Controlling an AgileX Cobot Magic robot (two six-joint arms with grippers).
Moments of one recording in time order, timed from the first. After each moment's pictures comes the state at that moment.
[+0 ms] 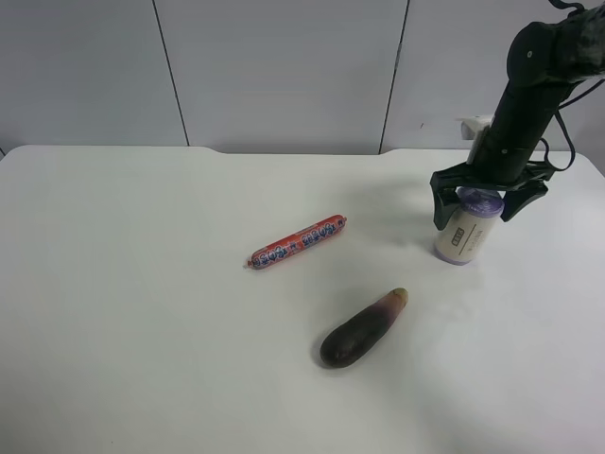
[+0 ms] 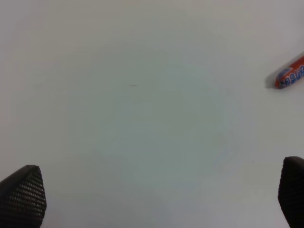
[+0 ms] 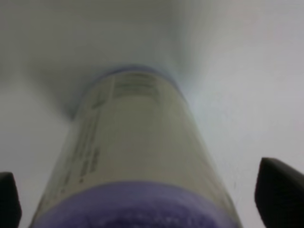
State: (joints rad) left arm 0.10 -0.01 -0.51 -0.20 1.06 0.15; right arm 0.07 1.98 -1.38 0.03 0.97 -0.04
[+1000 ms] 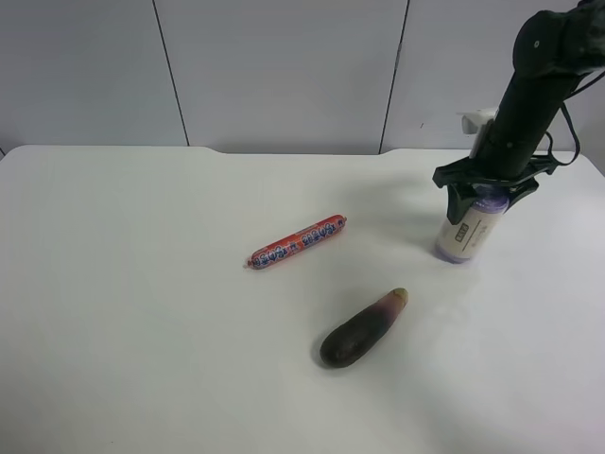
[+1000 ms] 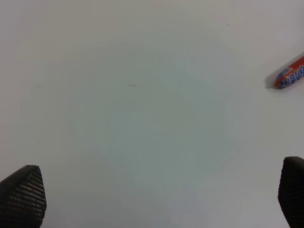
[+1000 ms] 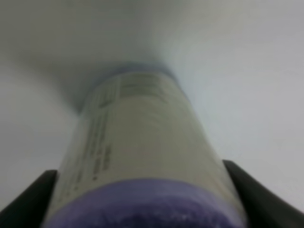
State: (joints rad) left arm 0.10 -0.01 -0.51 -0.20 1.06 0.15; right arm 0.07 1.94 -1.38 0.04 1.00 -0.08
